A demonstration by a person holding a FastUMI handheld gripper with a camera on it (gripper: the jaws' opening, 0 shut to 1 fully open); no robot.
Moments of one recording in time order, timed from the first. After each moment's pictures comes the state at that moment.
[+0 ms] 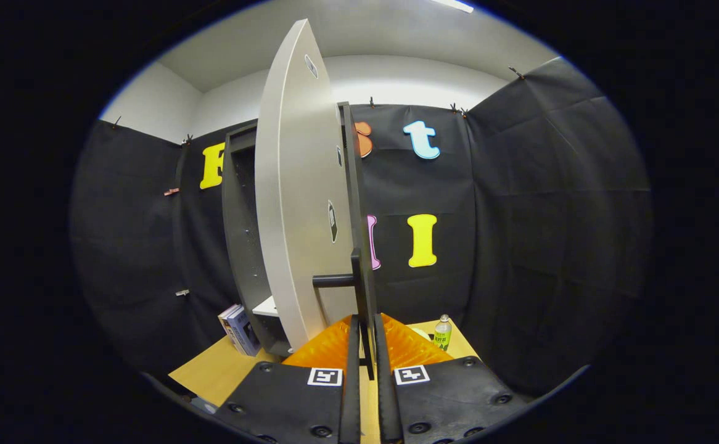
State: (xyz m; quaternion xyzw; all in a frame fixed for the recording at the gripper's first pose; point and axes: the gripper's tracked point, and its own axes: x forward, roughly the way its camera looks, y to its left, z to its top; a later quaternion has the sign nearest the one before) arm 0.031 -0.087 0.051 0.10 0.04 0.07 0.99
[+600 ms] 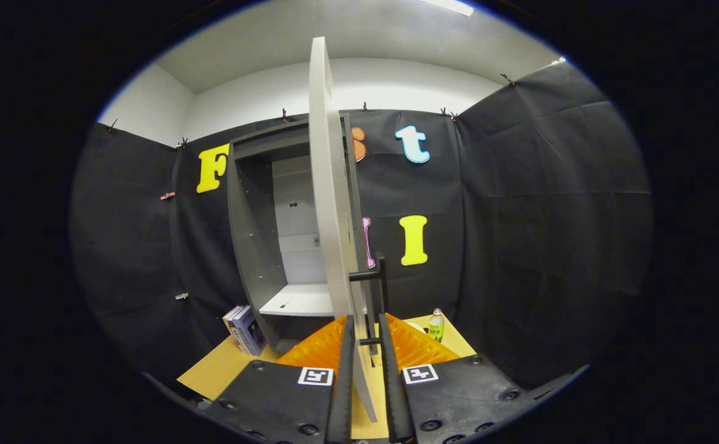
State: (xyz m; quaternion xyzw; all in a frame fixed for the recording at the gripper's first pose) arm -0.027 -0.066 0.068 0.09 0.04 0.04 0.99
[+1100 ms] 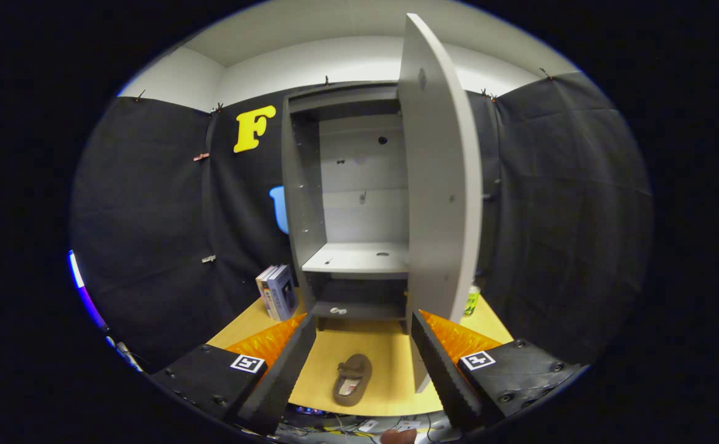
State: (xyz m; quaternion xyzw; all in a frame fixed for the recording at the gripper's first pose) arm -0.066 0.045 -0.009 0.06 0.14 0.11 0.98
